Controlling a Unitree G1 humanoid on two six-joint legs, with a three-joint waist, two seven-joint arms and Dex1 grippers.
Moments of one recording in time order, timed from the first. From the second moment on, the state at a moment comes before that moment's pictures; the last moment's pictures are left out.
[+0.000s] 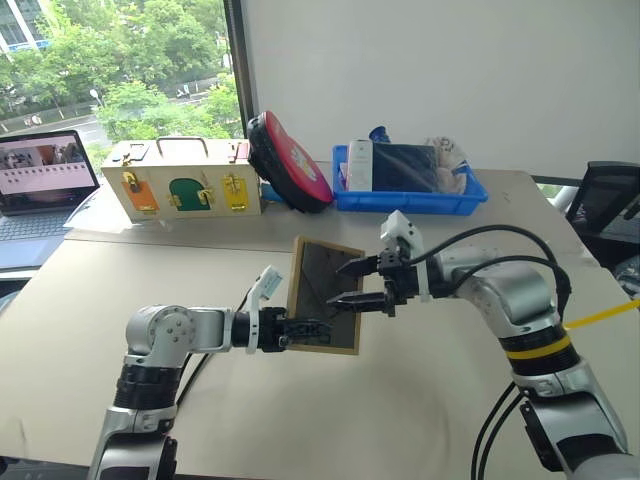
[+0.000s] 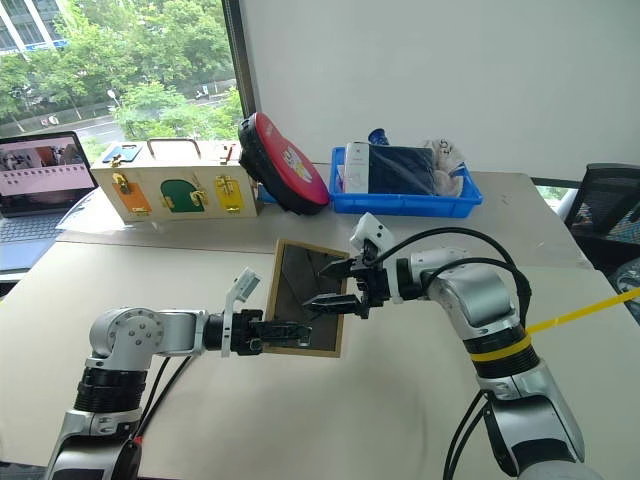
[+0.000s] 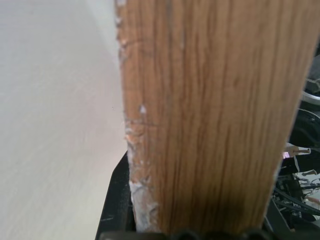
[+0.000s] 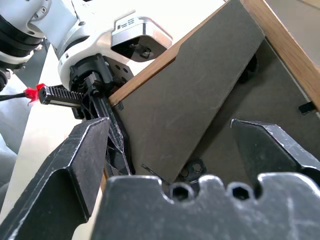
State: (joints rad) left arm -0.57 0.40 0.10 -0.04 -0.90 1.42 -0.66; right arm -0.80 -0.56 0.19 -0.03 0.46 0.79 1.11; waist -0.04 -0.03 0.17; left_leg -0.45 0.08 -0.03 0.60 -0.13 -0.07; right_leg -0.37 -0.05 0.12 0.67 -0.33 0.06
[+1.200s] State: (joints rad) left arm -0.74 0.35 0.30 0.27 -1.02 1.61 -0.58; right arm -0.46 -0.82 0.05 0.15 -0.02 -0.25 0.82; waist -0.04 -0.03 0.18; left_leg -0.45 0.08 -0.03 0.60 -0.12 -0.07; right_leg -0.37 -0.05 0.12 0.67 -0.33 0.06
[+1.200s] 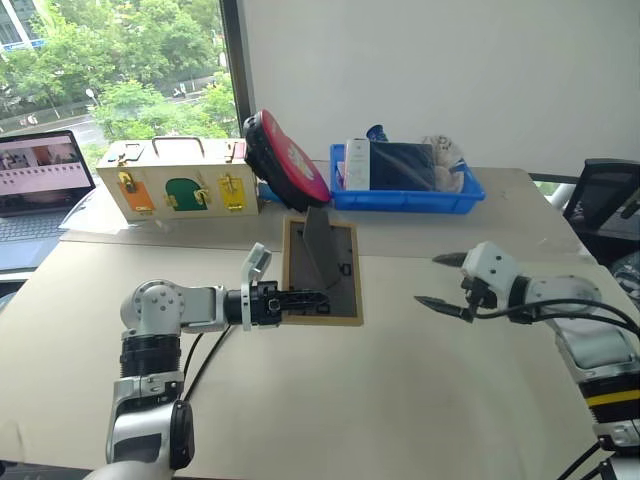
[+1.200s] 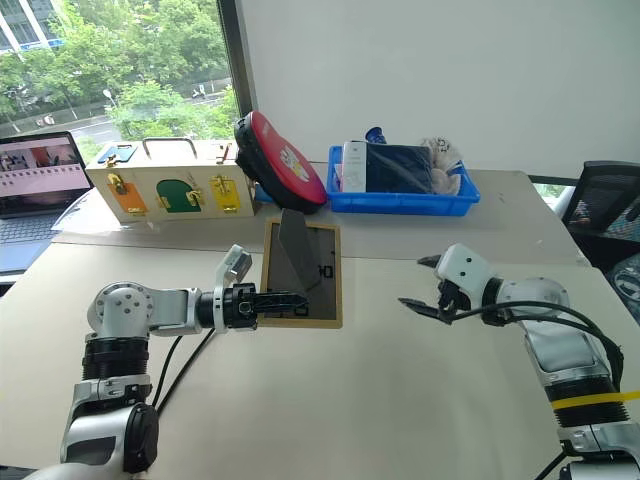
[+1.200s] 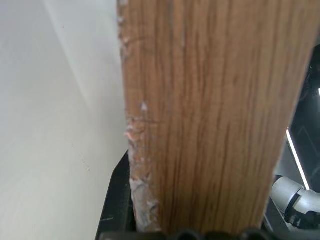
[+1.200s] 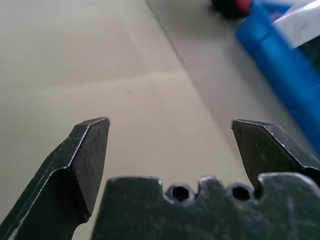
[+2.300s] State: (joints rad) left arm -0.73 0.44 0.20 0.16 -1.27 1.59 -0.53; right arm -0.63 -0.60 0.24 0.35 -0.73 -0.93 0.04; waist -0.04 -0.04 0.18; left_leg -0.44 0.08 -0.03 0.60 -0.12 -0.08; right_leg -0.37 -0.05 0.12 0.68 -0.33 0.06
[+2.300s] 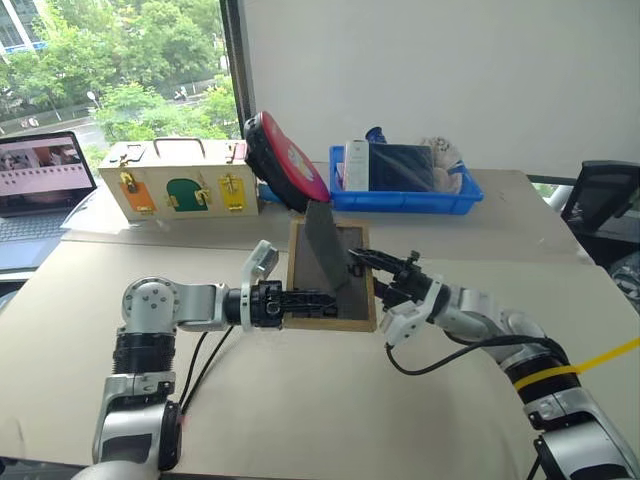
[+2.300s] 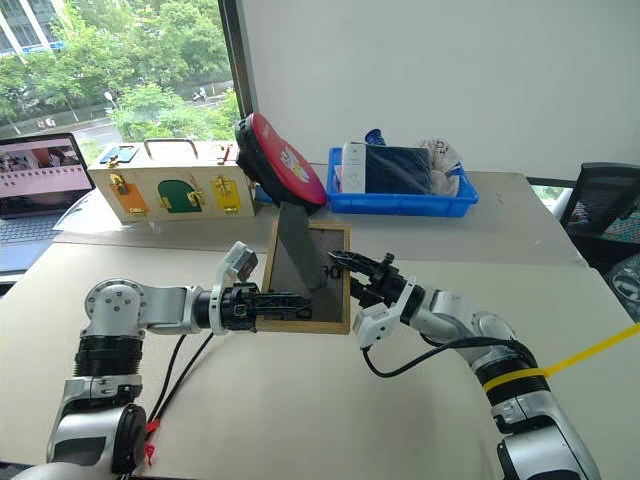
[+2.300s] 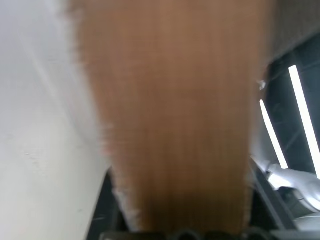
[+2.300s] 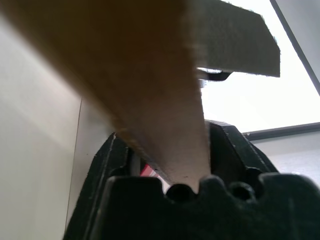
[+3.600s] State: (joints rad) left arm -0.29 0.79 0.35 -0.24 -1.00 0.93 -0.92; right arm -1.05 -0.44 0.18 0.83 0.23 0.28 1.16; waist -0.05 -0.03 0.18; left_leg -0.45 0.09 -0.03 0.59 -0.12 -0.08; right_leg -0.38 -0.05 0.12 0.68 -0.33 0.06
